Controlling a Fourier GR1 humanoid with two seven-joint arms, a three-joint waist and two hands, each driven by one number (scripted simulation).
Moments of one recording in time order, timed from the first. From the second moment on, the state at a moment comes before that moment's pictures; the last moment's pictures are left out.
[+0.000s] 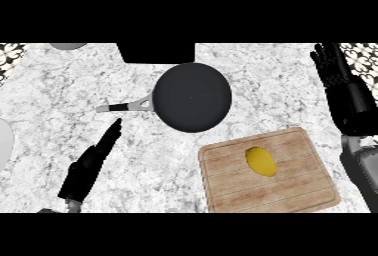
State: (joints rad) left arm -0.01 0.39 -0.36 -1.55 0.11 0.14 0.07; right arm -0.38 -0.50 0.17 -1.48 -0.29 -0.18 -0.14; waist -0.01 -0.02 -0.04
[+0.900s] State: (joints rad) left arm -0.08 0.51 -0.09 -1.36 0.12 0.25 0.22; right arm -0.24 -0.49 0.21 -1.36 -0.45 0.34 -0.50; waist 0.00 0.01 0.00
